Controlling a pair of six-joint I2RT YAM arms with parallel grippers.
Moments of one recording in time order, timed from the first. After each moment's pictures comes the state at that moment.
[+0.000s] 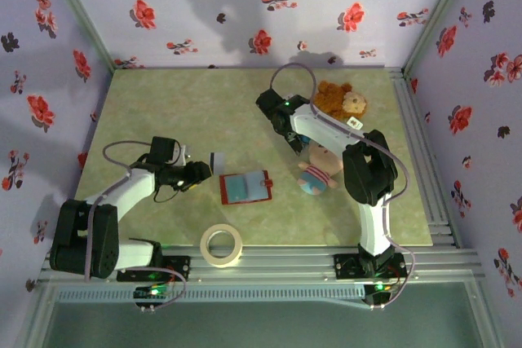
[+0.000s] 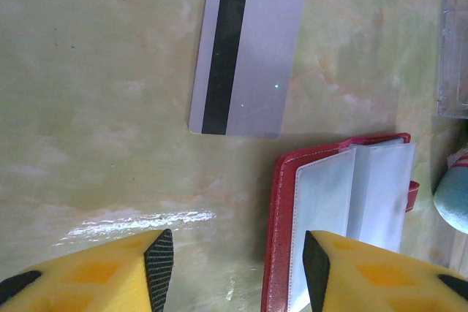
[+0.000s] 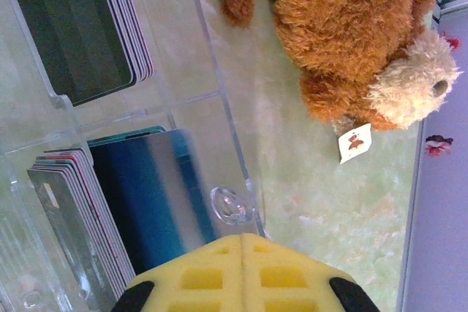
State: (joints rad) left arm -0.21 1.31 0.59 -0.36 0.48 -0.56; right arm 0.67 2.00 1.66 -1.00 0.67 0.22
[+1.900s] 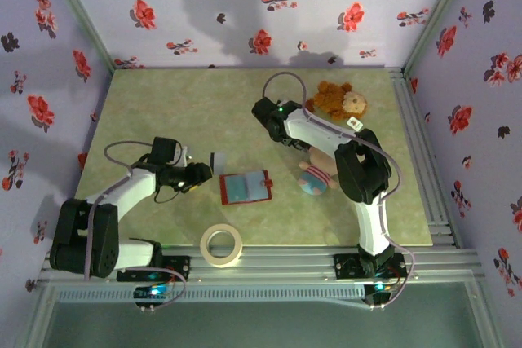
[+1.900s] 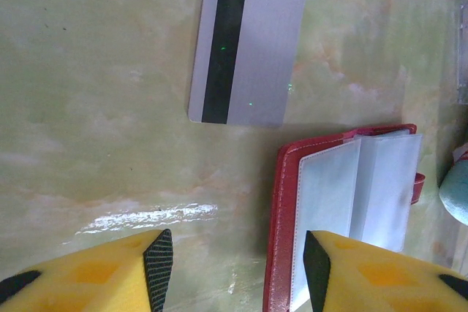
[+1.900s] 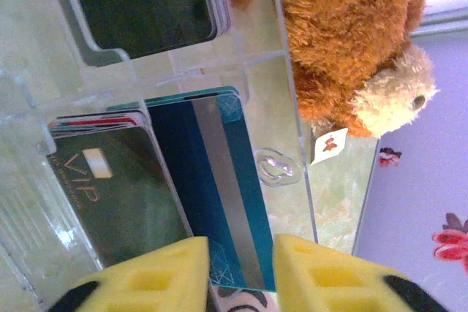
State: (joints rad) left arm -0.22 1.32 0.59 -0.37 0.48 -0.56; right arm 0.70 2.04 1.63 -1.02 0.78 0.12
